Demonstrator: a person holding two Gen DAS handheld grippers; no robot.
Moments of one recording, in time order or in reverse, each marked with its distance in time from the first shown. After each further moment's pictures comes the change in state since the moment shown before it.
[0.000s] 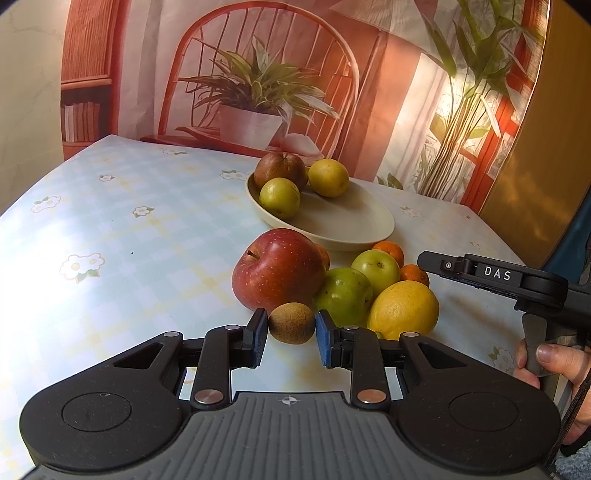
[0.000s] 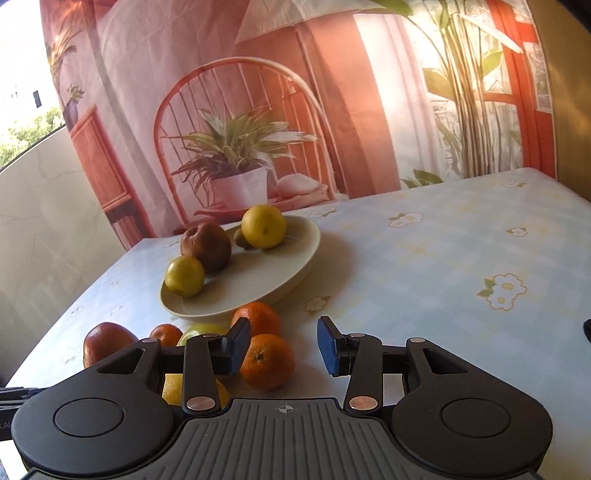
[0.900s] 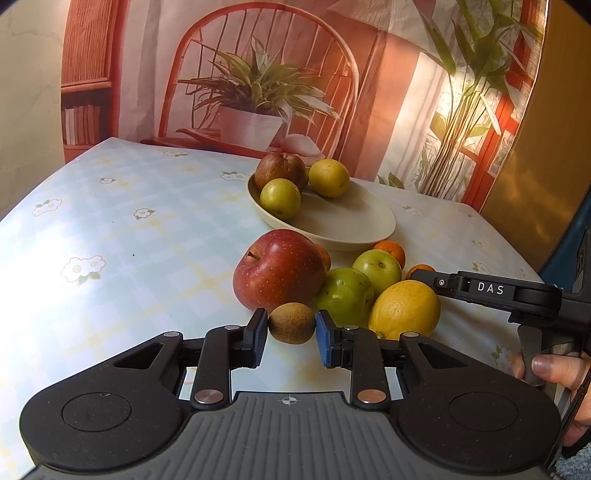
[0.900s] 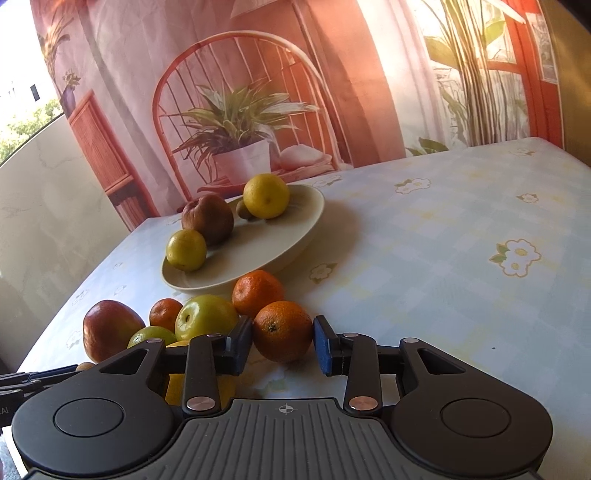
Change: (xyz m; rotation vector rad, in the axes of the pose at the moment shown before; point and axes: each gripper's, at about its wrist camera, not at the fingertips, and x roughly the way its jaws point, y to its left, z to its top) left arm 0.000 -0.002 -0.001 0.012 -0.005 0.007; right arm 0.003 -0.007 -0.006 0.056 0.055 0.017
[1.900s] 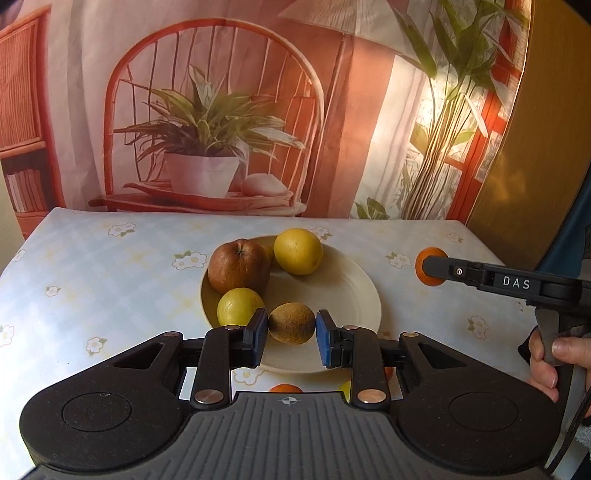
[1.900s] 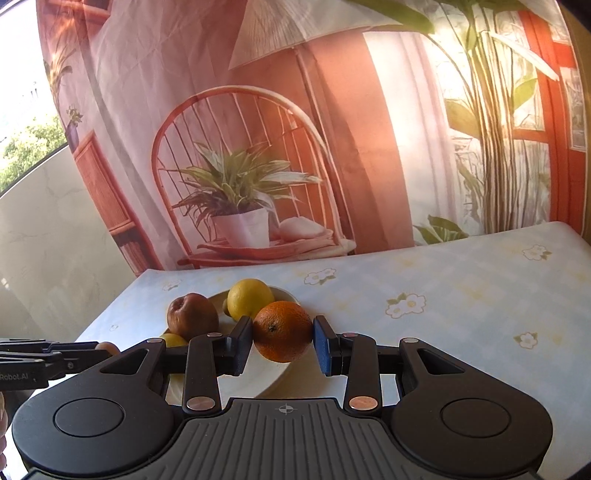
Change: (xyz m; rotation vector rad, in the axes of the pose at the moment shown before) left arm 0.065 -0.019 0.109 0.133 0.057 -0.057; right arm 0.020 -0.025 0.118 -0.088 -0.048 0.049
